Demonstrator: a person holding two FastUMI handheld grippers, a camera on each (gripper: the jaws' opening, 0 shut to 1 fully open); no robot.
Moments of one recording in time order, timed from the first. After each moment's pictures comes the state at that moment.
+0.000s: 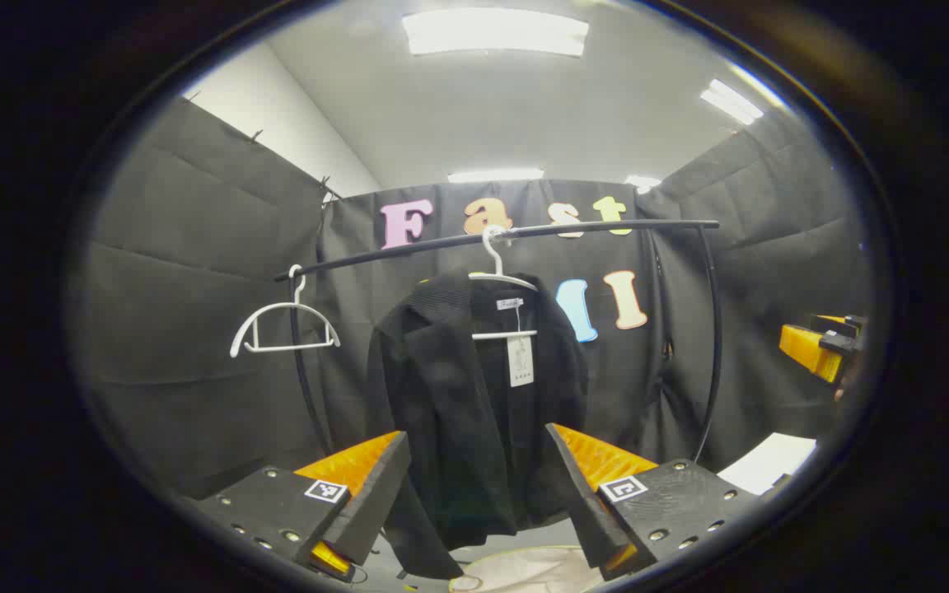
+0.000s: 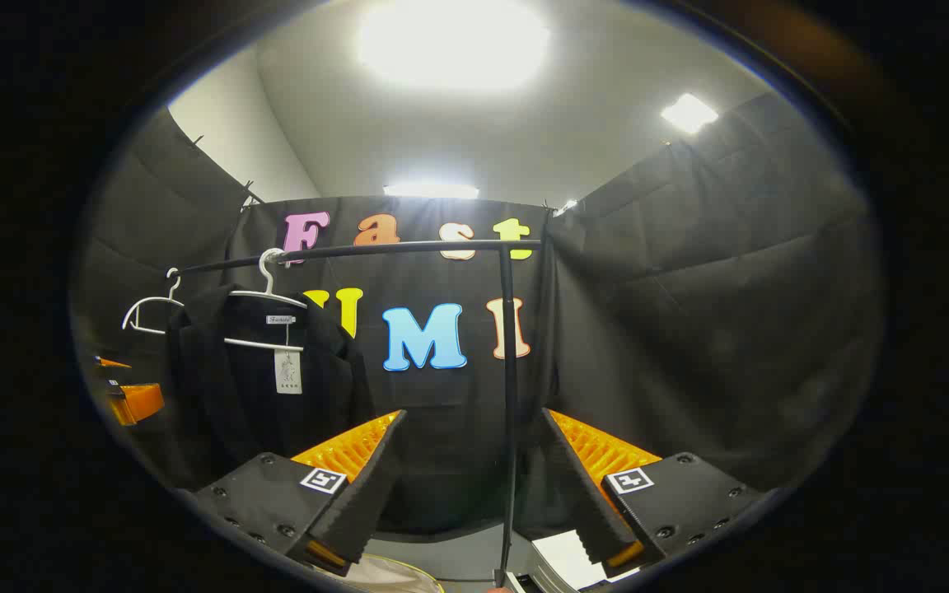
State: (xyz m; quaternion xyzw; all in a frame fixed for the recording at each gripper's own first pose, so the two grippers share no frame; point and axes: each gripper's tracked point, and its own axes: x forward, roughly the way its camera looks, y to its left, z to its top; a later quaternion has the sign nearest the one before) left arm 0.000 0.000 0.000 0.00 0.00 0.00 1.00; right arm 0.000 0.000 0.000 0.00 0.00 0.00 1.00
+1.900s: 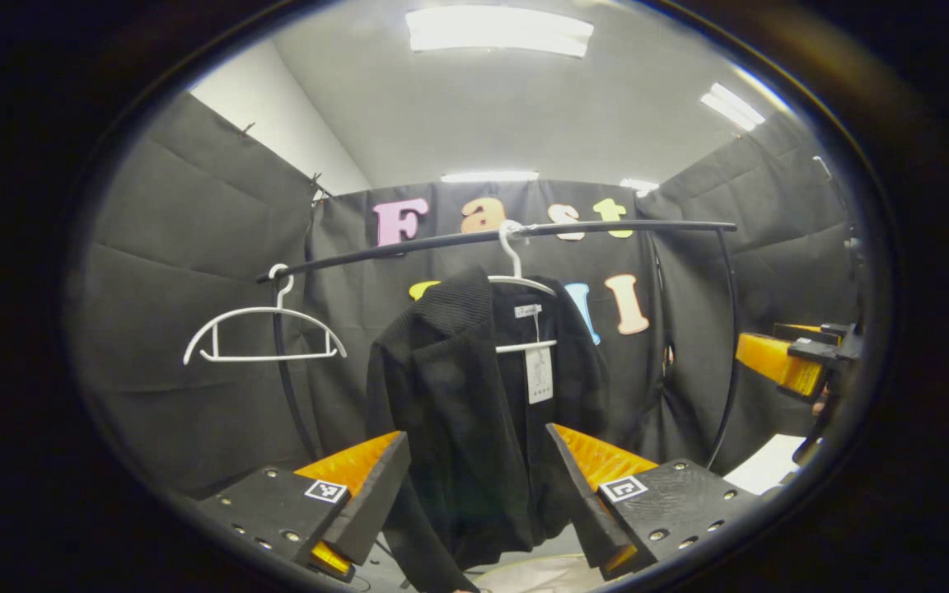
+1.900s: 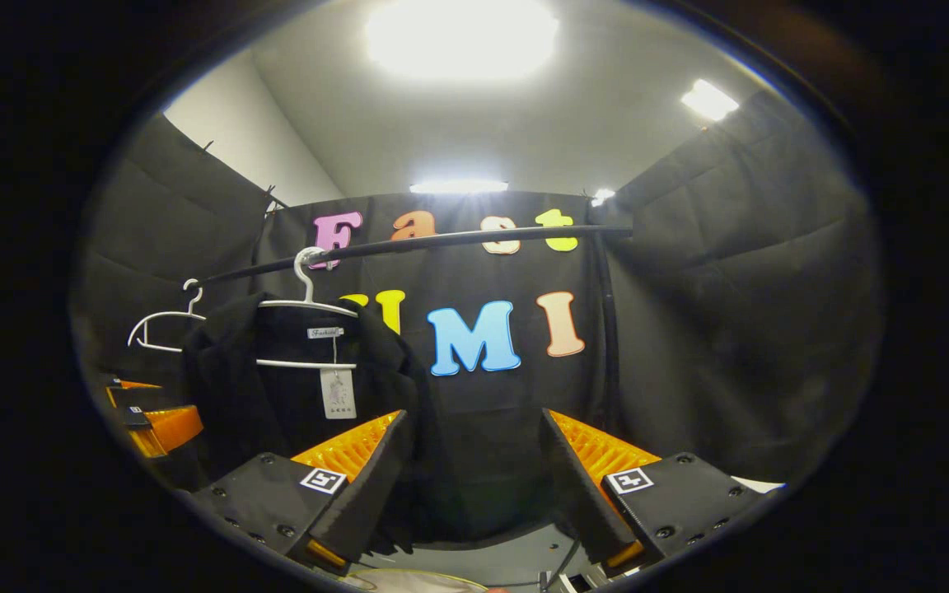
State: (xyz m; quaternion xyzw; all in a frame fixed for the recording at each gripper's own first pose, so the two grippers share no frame) left arm 0.074 0.029 0.005 -0.01 -0.01 -0.02 1.00; right arm 0.069 0.114 0.009 0.03 0.01 0.08 1.00
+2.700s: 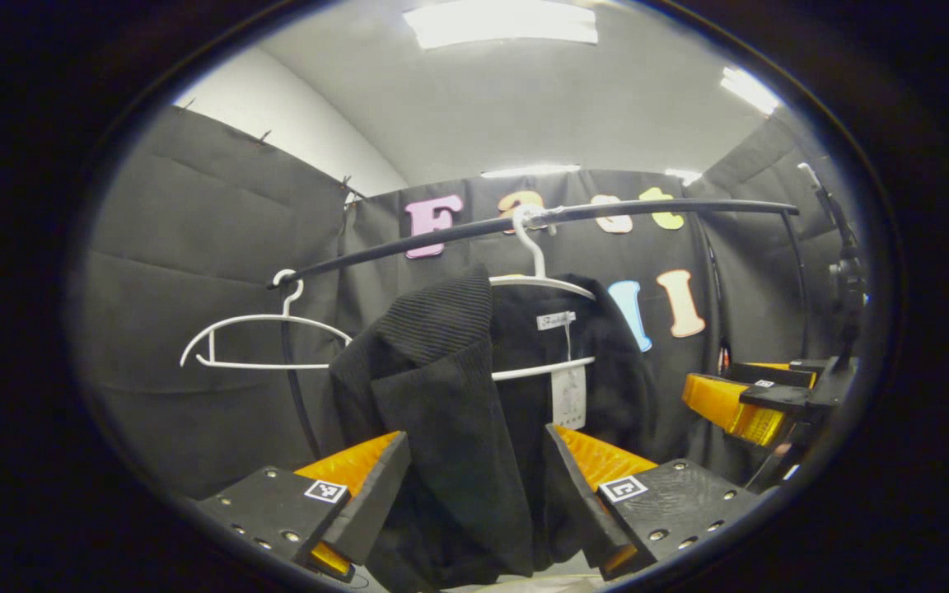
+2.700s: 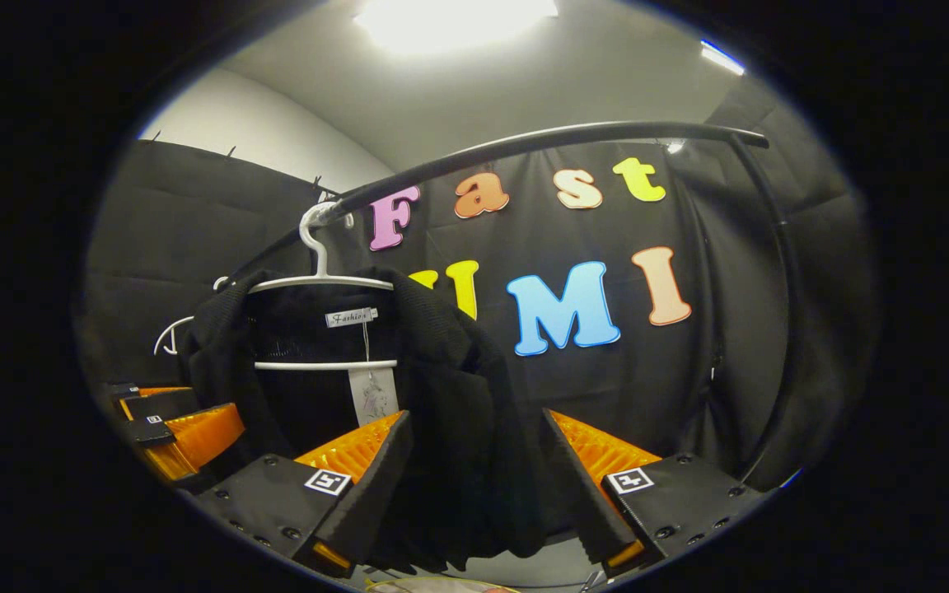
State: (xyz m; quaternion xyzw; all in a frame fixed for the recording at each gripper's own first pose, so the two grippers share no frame) left arm 0.165 0.015 0.009 0.00 0.00 0.09 1.00; right arm 0.195 0.198 -0.031 0.06 0.07 0.23 0.97
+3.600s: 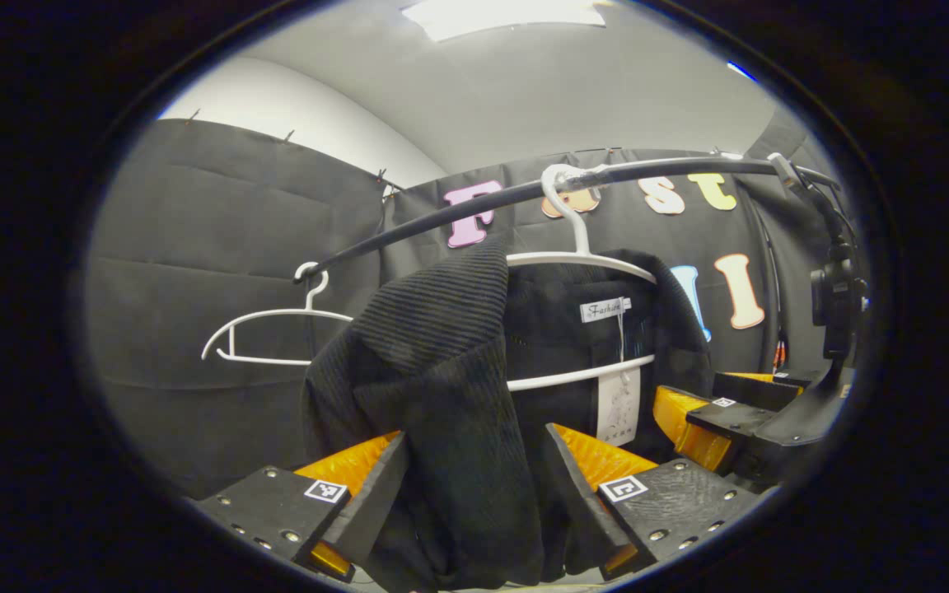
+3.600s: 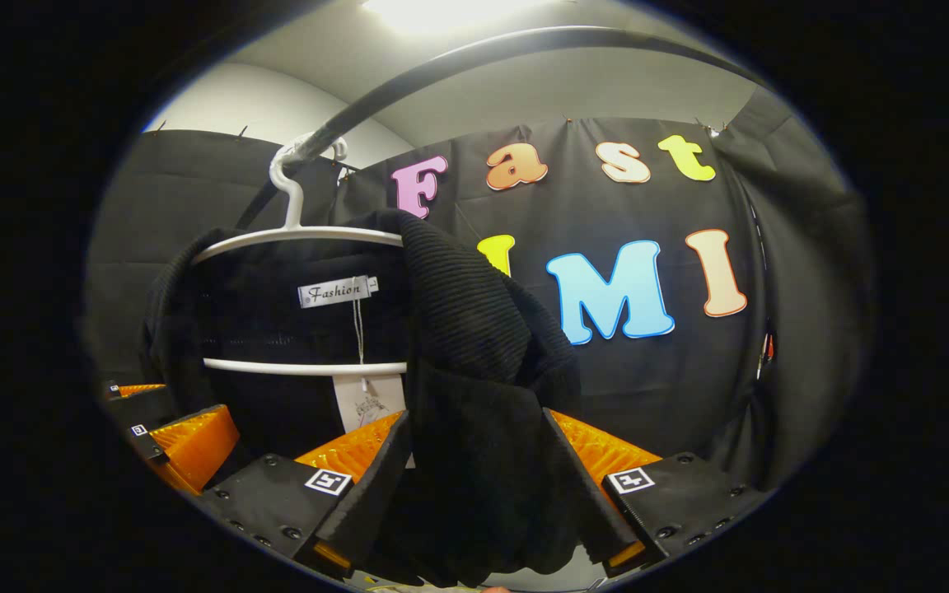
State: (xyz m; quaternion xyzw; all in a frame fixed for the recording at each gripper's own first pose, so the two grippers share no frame) left arm 0.214 0.031 -0.003 0.01 0.02 0.19 0.98; right arm 0.270 0.268 -0.052 0.04 0.09 0.27 0.96
